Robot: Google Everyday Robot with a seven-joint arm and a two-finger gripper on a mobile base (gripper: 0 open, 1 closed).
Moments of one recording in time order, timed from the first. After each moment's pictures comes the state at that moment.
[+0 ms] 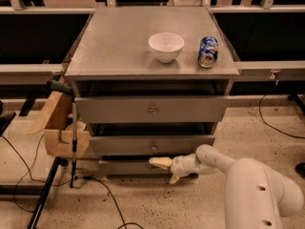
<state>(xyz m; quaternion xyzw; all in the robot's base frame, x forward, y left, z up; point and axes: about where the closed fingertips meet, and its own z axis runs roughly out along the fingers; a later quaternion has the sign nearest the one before) 0.627 -0.045 0.293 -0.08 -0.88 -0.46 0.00</state>
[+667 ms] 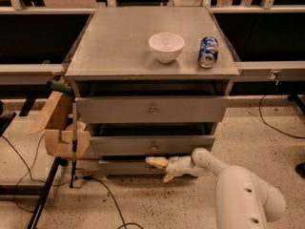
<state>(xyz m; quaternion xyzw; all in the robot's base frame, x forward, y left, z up) 0.651 -0.025 0.265 -0.08 -0.86 -0.51 -0.02</state>
